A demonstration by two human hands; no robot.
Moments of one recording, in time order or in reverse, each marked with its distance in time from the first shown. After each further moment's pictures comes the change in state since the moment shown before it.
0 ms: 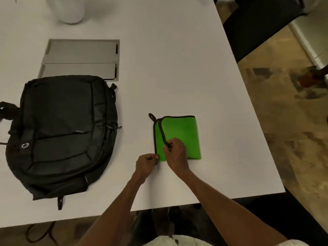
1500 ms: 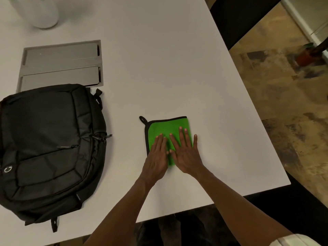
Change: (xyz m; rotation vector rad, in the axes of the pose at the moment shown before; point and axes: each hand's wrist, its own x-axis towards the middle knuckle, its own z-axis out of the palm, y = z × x) left_hand 0.029 0.024 0.049 0.930 -0.008 0.801; right_hand 0.033 0.077 -0.031 -0.815 -0.233 -0.280
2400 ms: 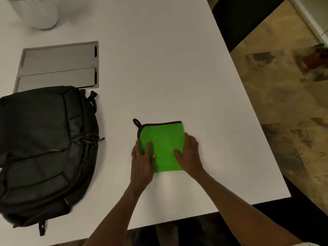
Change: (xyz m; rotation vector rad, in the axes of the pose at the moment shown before) left_hand 0.000 -0.011 0.006 -0.008 0.104 -0.325; right_hand 0.013 0.032 -0.006 0.574 0.094 0.272
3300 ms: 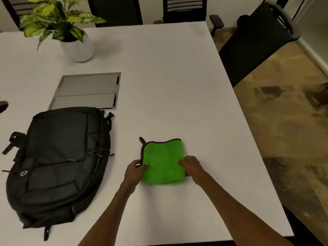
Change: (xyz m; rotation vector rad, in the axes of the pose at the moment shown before) left_hand 0.024 0.017 -0.071 -0.834 -0.014 -0.626; right_hand 0.040 -0.031 -0.057 0.606 -0.362 0.470
